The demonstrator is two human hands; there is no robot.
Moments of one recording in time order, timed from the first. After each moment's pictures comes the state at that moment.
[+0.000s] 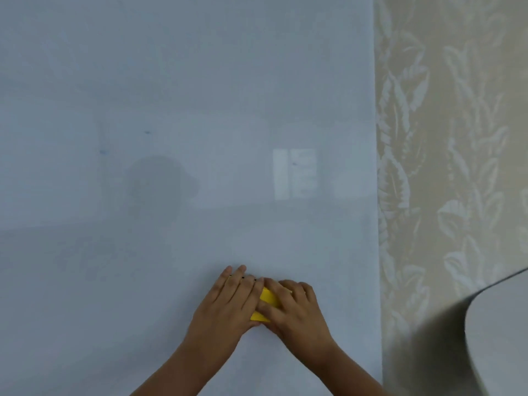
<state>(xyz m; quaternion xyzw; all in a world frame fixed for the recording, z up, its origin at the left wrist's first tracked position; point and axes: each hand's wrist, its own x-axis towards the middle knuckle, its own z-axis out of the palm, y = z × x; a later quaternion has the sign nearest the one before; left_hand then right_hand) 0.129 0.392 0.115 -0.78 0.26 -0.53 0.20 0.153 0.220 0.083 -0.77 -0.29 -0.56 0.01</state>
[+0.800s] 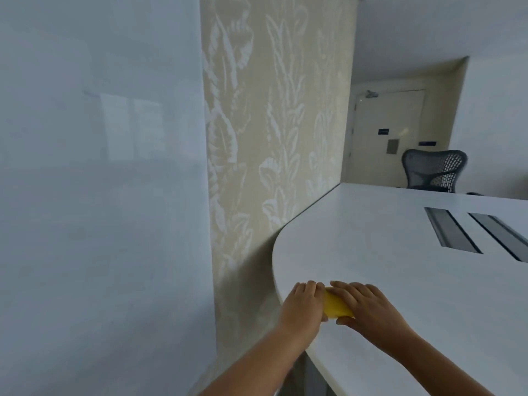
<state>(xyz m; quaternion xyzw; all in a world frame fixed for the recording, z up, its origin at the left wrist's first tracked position) 0.050 0.023 0.003 -0.81 0.55 -0.14 -0.13 -0.075 -0.086 0.019 -0.97 0.11 -0.16 -0.14</state>
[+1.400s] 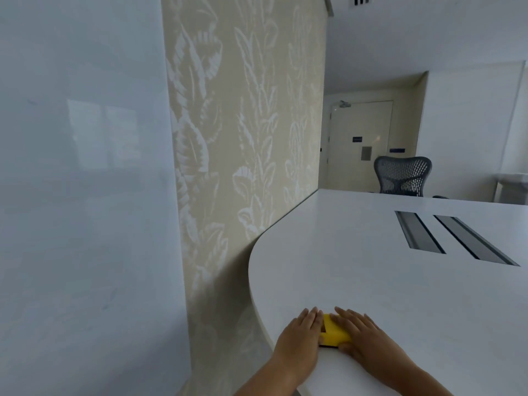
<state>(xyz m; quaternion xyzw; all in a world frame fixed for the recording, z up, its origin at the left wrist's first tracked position) 0.026 -0.010 -0.042 -0.78 0.62 -0.06 -0.13 -0.117 -0.133 -0.036 -0.98 0.19 -0.12 -0.01</state>
